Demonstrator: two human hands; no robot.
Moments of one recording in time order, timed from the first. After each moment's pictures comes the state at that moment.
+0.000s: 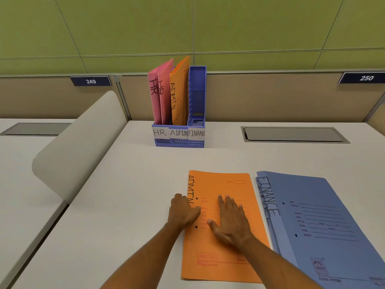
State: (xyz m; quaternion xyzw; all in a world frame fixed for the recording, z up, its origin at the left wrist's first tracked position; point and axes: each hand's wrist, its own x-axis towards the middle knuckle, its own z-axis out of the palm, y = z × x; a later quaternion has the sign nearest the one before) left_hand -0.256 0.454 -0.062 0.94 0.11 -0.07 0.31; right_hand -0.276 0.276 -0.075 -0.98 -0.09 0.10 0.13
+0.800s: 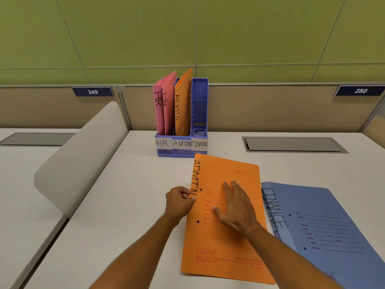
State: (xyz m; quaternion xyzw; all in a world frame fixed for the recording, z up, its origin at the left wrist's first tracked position) left_hand -0.229 0.482 -0.011 0.83 0.14 0.02 0.54; right_hand -0.231 0.284 -0.028 -0.99 -0.08 -0.02 0.14
